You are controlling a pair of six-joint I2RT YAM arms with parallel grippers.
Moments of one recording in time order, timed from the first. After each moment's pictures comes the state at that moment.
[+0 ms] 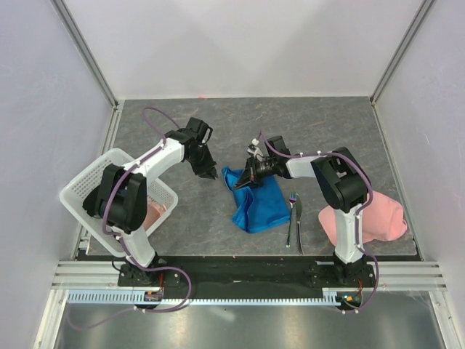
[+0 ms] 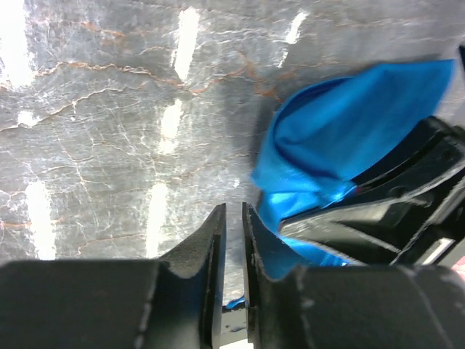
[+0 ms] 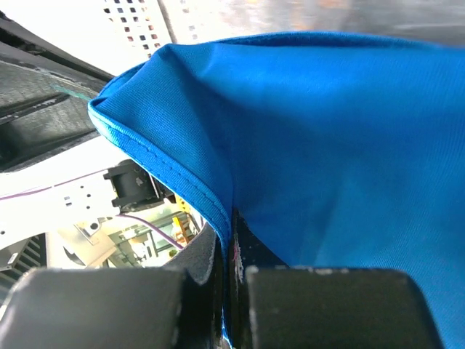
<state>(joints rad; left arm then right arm) -0.41 1.78 1.33 -0.74 0.16 -0.78 0.48 2.07 1.14 0.12 -0.98 0.85</state>
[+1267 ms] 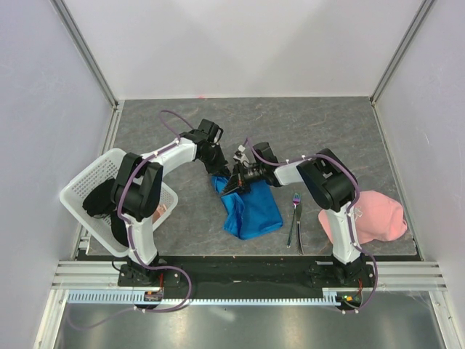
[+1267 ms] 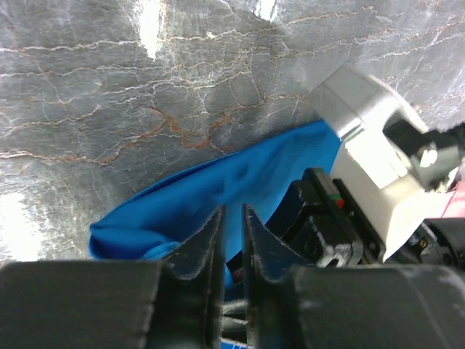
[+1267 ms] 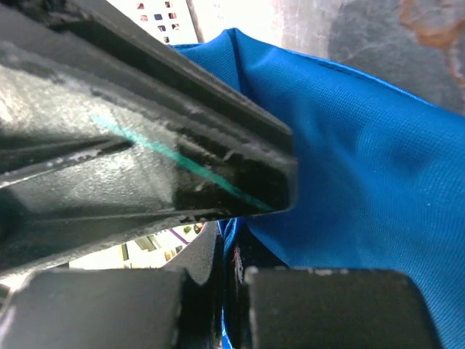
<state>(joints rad) -0.45 1.95 1.37 -0.57 0.27 -0.80 0.58 2.16 1.14 0.34 -1.01 1.01</state>
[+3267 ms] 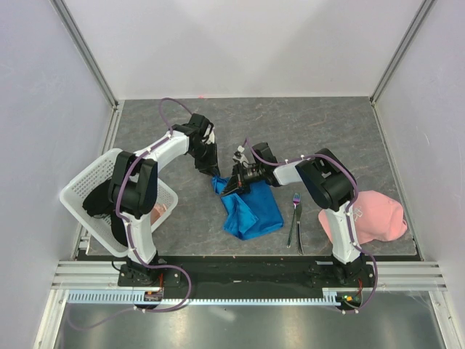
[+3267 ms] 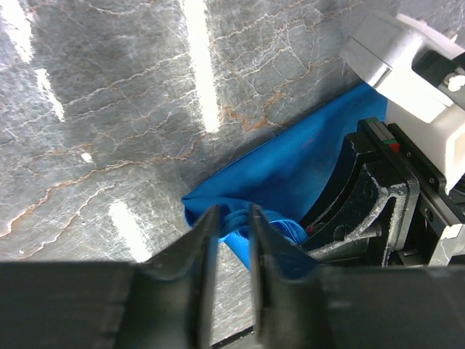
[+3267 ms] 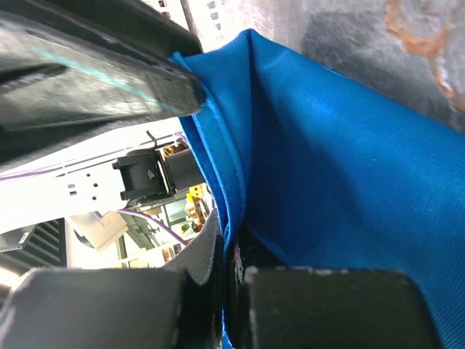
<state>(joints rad) -0.37 1.96 1.45 -0.73 0.31 -0.37 0.58 2.18 1.15 0.33 -1.02 0.99</state>
